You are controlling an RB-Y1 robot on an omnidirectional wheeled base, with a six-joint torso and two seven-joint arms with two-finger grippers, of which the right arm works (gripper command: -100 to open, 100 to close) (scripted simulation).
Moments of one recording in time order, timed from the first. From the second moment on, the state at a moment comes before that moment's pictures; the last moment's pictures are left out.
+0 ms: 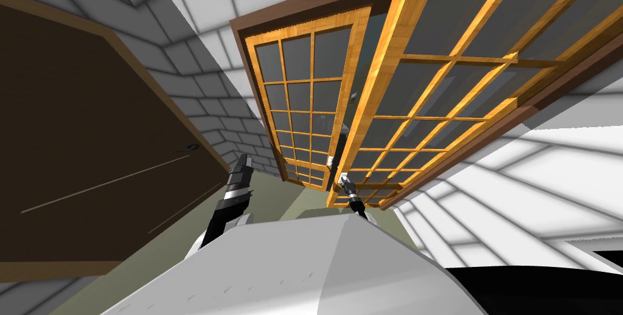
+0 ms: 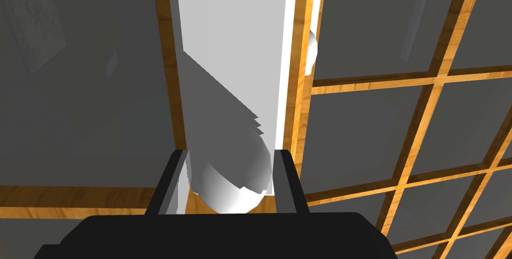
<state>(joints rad) -0.05 -0.16 -0.41 -0.63 0.38 -0.91 1.19</state>
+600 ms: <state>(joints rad) -0.05 -0.17 -0.39 -0.63 0.34 -0.90 1.10</state>
